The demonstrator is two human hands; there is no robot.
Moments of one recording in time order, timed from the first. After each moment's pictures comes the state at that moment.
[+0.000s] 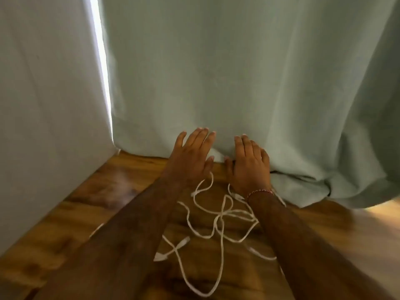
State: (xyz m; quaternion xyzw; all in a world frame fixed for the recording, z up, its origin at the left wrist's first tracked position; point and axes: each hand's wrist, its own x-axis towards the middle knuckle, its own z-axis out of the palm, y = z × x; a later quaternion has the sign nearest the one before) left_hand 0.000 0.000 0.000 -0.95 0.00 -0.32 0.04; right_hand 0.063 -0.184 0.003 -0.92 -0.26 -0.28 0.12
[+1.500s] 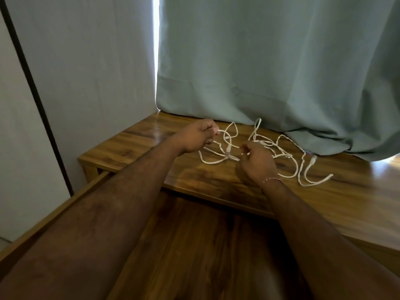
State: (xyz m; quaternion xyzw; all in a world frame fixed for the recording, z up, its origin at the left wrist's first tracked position) left_hand -0.187 -0.015 -0.070 -0.86 0.00 -0.16 -0.48; right_hand -0.095 -0.218 -0.118 -0.88 -0.30 -0.15 0.33
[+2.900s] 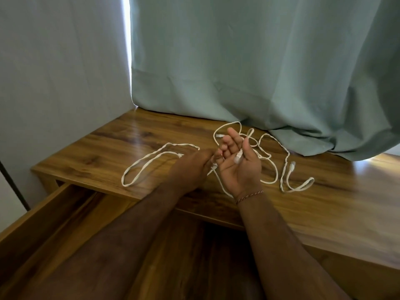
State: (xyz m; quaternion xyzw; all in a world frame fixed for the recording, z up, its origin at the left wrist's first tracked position) left_hand -0.143 -0.066 -0.150 -0.90 0.07 -0.37 -0.20; right_hand -0.089 -0.207 -0.114 -0.26 -0.21 0.26 0.91
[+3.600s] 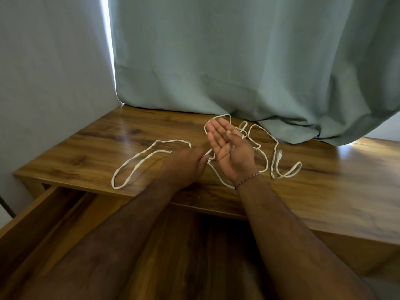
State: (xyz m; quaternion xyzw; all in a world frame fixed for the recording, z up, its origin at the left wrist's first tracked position) left_hand -0.146 -0.068 -0.156 -0.91 0.06 -0.39 -0.10; right_hand -0.076 -0.213 -0.110 -0.32 -0.21 0.23 0.90
